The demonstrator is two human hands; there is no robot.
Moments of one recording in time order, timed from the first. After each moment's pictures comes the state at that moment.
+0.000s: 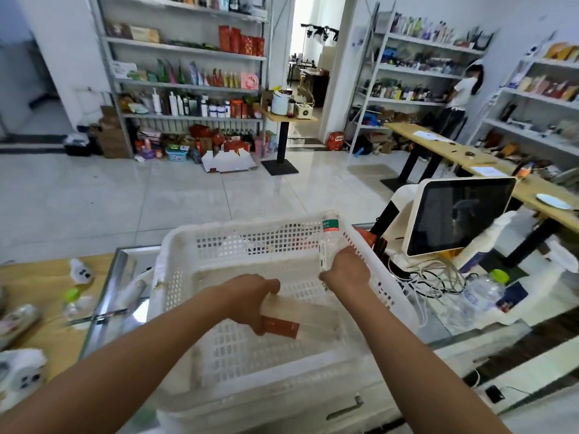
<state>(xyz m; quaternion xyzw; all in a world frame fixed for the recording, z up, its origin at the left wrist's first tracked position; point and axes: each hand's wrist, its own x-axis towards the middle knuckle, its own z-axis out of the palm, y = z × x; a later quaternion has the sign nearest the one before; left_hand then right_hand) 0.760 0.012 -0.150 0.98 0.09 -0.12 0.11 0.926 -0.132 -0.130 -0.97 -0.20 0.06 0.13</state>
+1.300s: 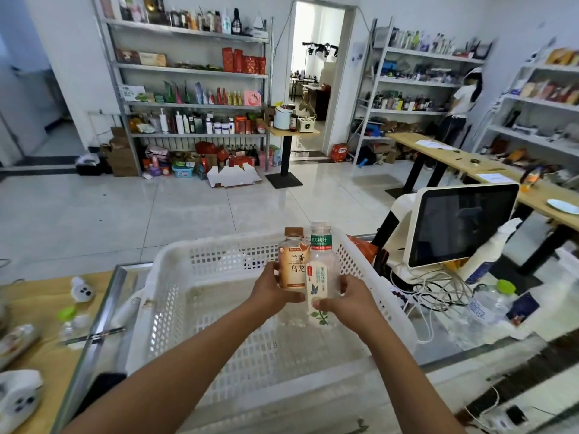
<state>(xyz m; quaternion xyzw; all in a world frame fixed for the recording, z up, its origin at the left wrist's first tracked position) 0.817 -0.031 -0.148 0.74 0.34 0.12 0.57 0.909 -0.182 -0.125 -0.85 -0.20 0.22 0.43</state>
